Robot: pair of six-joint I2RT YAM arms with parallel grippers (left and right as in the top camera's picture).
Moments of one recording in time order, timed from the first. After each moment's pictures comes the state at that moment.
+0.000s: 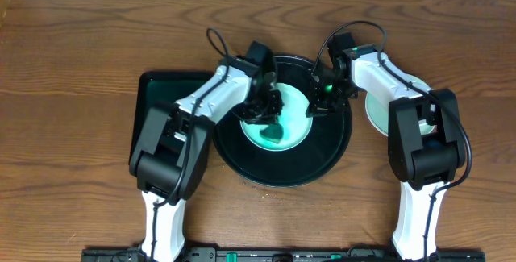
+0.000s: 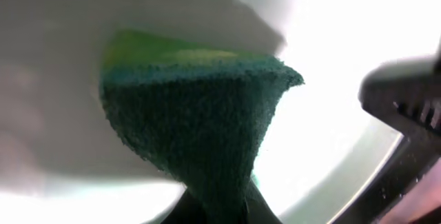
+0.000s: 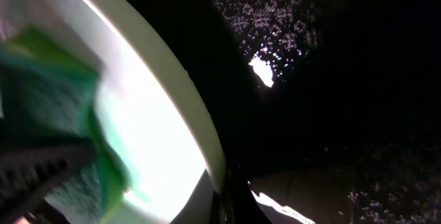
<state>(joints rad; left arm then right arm) -0.45 2.10 1.45 -0.81 0.43 -0.44 0.27 2.18 1.52 -0.92 -0.50 0.19</state>
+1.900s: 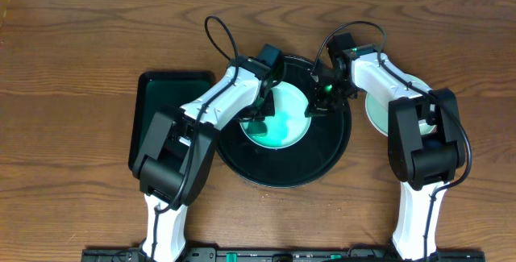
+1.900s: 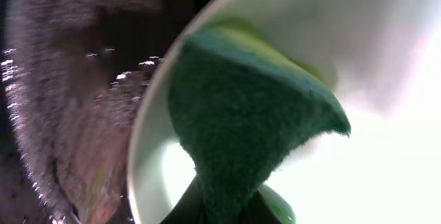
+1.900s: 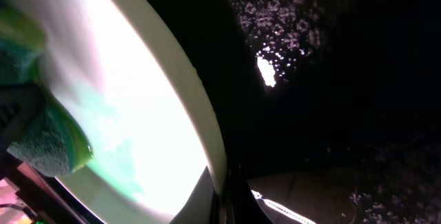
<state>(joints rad) -0.51 2.09 1.49 -0.93 -0.04 -0.60 0.27 2.18 1.51 -0.92 -0.51 0.18</state>
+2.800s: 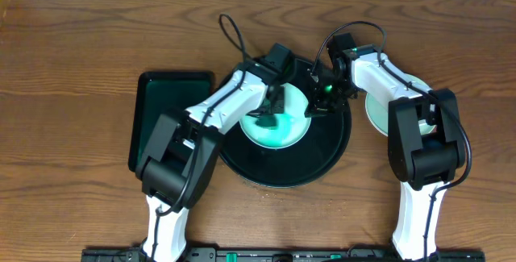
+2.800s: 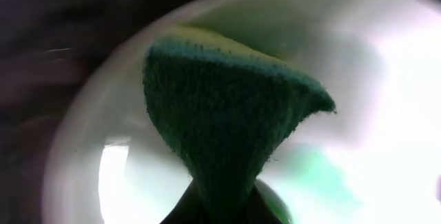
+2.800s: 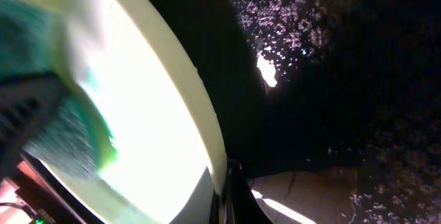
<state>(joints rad) -0.53 2.08 1.48 -0.79 -0.06 -0.52 0.27 2.18 1.51 -0.92 -0.51 0.17</state>
